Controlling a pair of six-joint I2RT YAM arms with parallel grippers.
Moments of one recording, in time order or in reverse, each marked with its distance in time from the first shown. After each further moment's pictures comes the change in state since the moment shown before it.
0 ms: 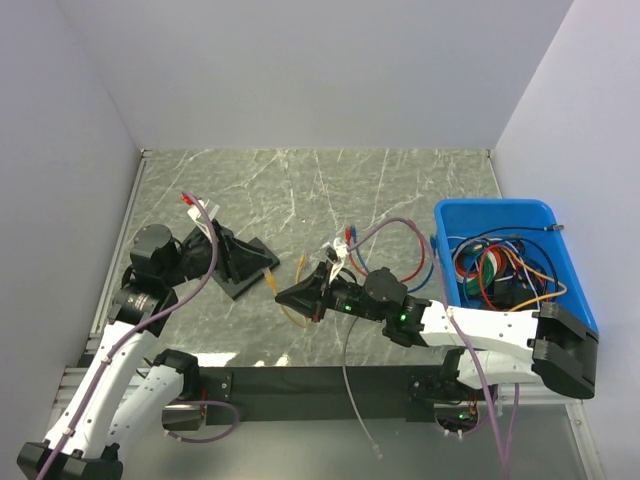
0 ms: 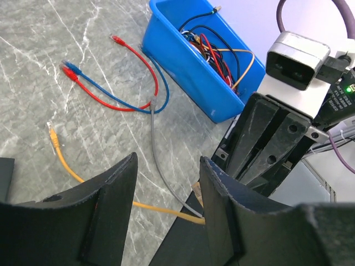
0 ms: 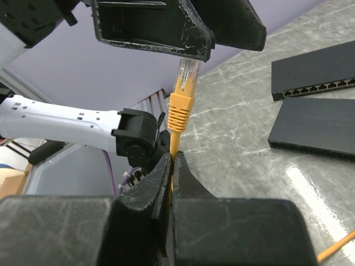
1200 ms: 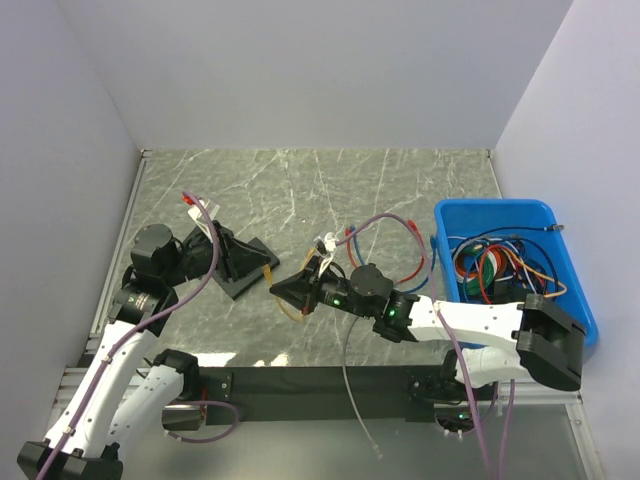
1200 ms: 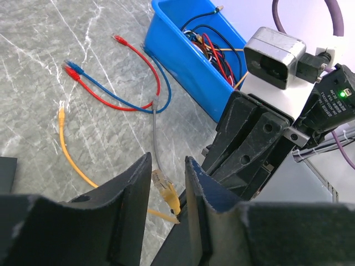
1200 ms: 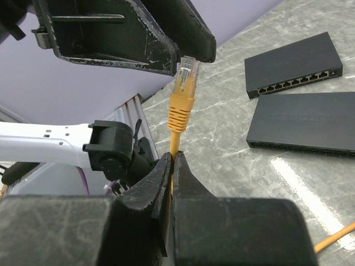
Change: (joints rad) left arm 0.000 0.003 -0.002 0.002 -0.003 0.008; right arm 0.000 0.097 0.067 -0.031 0.100 -0.001
